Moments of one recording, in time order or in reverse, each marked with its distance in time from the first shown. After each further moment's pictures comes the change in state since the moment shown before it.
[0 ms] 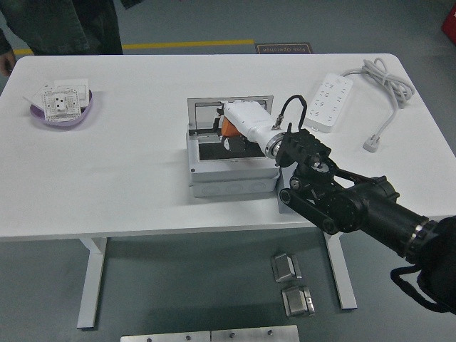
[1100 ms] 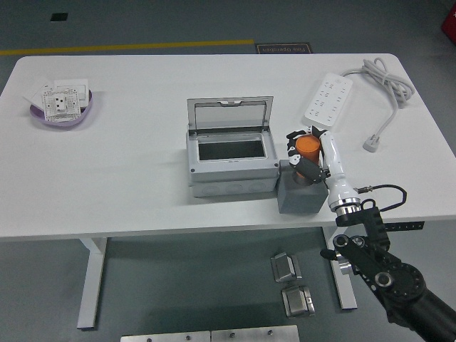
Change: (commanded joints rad) left arm 0.012 -0.026 0.003 0.000 -0.027 0.001 -0.006; right arm -0.502 -0.096 0.398 0.274 0.457 -0.256 0.373
